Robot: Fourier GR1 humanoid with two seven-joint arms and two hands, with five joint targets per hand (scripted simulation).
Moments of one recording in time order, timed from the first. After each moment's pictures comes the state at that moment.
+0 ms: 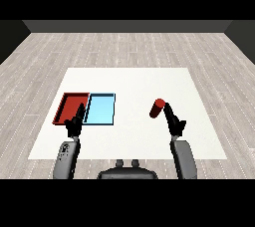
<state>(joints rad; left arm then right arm) 0.01 0.10 0.02 -1.57 0.00 0.03 0.01 -0.01 -0.06 0.01 -1.57 0.01 0.02 -0.02</state>
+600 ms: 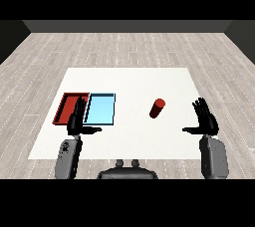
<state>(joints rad) -0.02 0.07 0.02 -1.65 0.05 -0.03 -0.25 -0.06 -0.33 -0.31 -1.42 -0.28 0.36 -0.27</state>
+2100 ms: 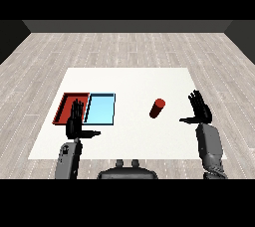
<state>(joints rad) 0.02 0.04 0.05 -1.65 0.10 -0.09 -0.44 -0.32 -0.39 -0.33 -0.99 -0.23 0.47 -0.44</state>
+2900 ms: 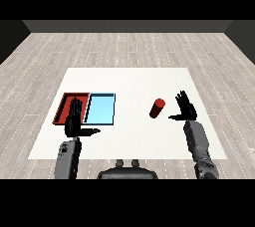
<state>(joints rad) 0.00 0.04 0.07 -1.65 0.11 -0.07 -0.41 -0.45 -0.31 -0.29 -0.76 -0.23 0.45 -0.47</state>
